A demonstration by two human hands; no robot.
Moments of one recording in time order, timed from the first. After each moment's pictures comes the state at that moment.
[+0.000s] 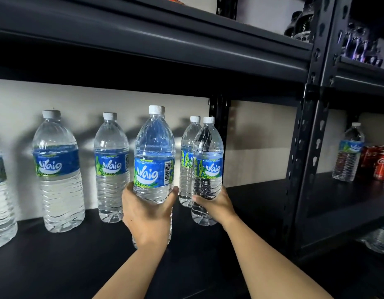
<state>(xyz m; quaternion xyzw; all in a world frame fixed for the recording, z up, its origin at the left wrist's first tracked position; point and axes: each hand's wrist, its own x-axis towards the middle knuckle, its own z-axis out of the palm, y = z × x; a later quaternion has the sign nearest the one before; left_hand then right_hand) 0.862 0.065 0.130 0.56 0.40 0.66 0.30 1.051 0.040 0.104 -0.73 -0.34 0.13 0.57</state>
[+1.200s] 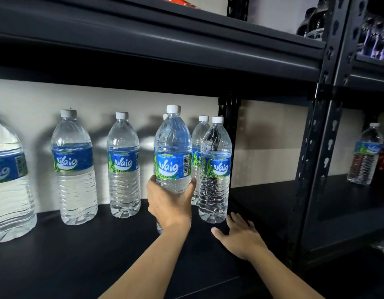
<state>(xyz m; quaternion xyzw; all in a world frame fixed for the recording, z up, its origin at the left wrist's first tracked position) 0.899 0.065 0.140 0.55 0.44 0.65 0.30 1.051 -0.016 0.064 -0.88 -0.46 0.04 0.09</state>
